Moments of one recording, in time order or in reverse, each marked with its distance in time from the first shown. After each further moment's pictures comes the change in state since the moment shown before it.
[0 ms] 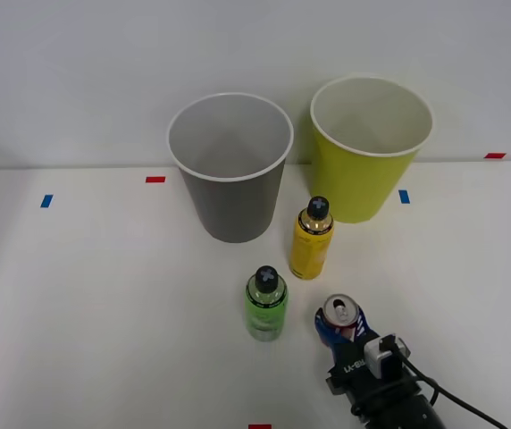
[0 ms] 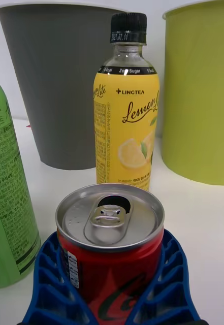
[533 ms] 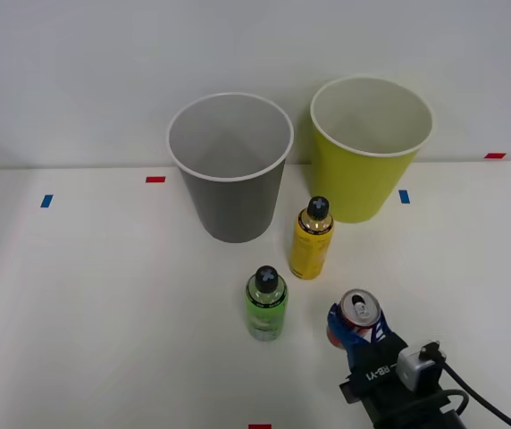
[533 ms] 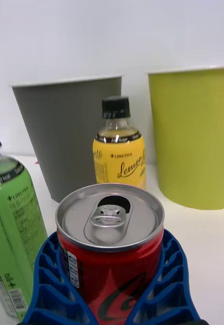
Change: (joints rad) arm 0.143 -0.109 -0.031 -0.273 -0.019 -0.018 -0.026
